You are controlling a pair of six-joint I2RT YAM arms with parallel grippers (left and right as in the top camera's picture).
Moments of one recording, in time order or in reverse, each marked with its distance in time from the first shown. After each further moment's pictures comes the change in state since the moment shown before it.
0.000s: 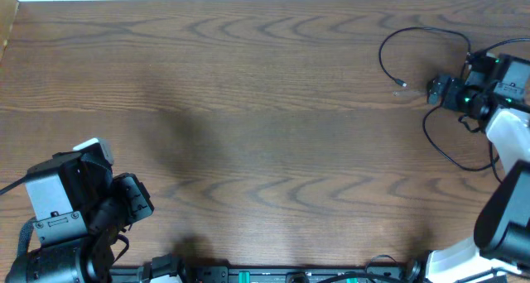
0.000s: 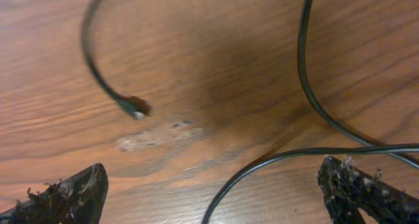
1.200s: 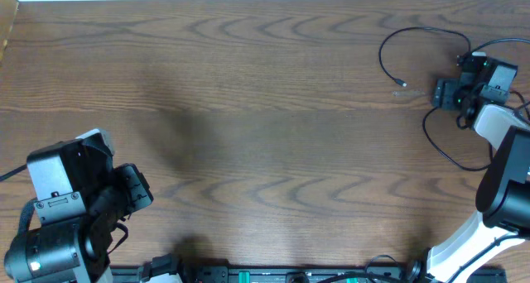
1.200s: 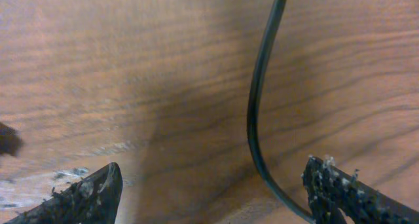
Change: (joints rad) left arm 0.000 0.059 0.000 0.015 0.000 0.000; right arm 0.000 0.203 0.000 0.275 0.150 -0.204
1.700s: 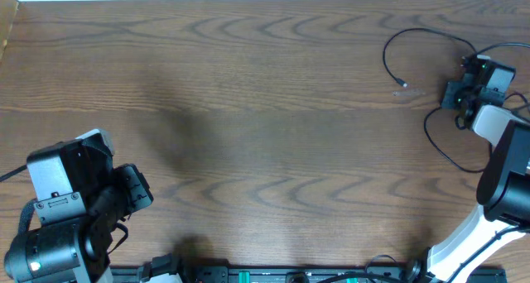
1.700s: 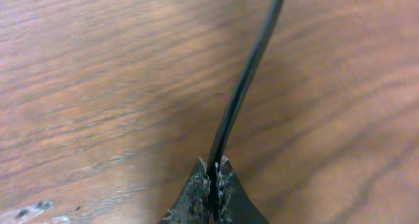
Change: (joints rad) left arm 0.000 0.000 0.000 0.000 0.000 0.000; right arm -0.022 0.038 0.000 0.058 0.038 0.172
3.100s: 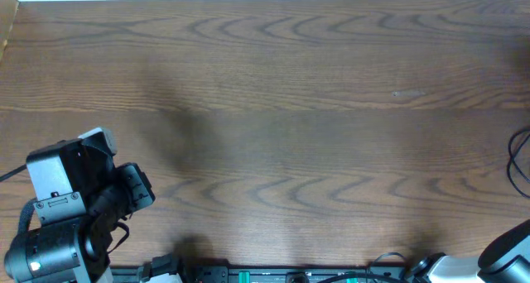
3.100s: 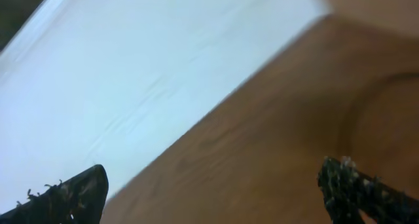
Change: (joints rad) left arm 0.000 0.000 0.000 0.010 0.038 0.008; right arm -0.390 -0.418 0.014 0.089 -0.526 0.521
